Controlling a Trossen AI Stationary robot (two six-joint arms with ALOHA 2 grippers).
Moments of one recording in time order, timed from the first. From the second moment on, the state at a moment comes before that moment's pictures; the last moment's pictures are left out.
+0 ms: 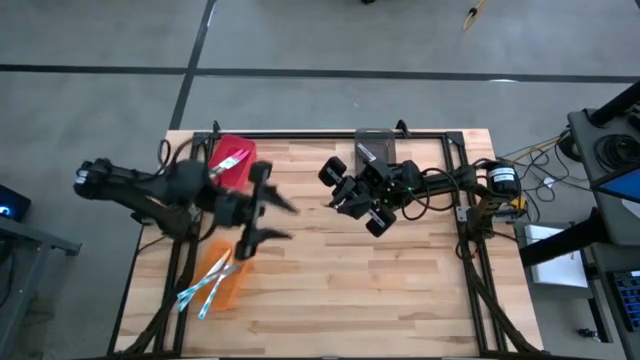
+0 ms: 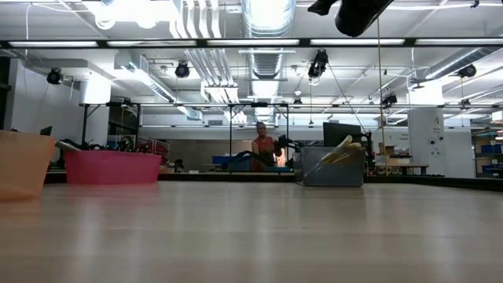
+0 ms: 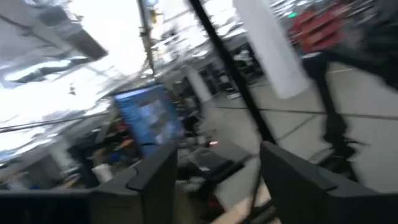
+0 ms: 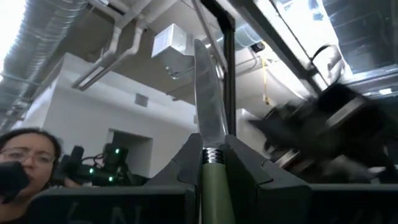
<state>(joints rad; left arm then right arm) -0.22 1.18 1.22 0.16 0.12 0.50 -0.05 1.77 1.16 1.57 -0.61 0.54</state>
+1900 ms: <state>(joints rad) -0.14 1.46 1.59 0.06 0.24 0.46 -0.06 1.76 1.16 1.56 -0.67 0.58</state>
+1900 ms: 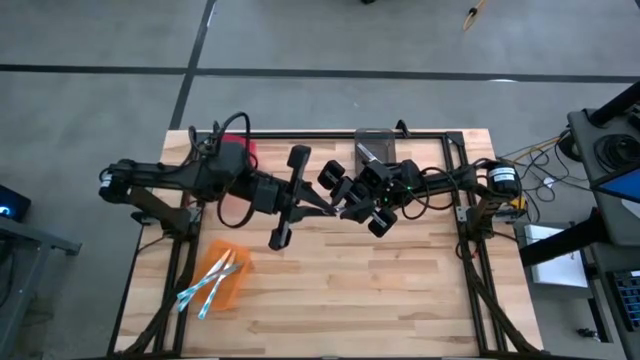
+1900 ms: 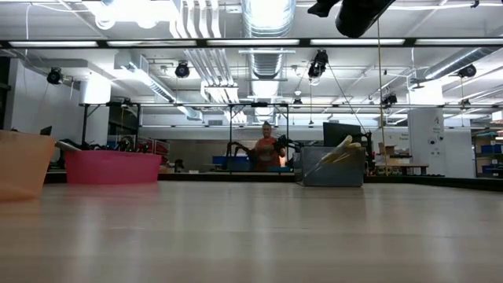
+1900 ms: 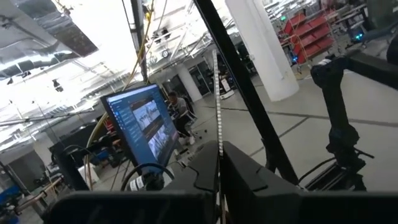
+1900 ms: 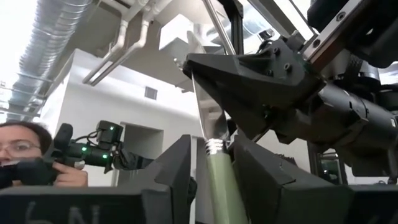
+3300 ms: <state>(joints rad) -0.13 1.29 1.59 -0.20 -0.03 0.40 -0.12 1.76 1.16 1.39 -0.56 0.54</state>
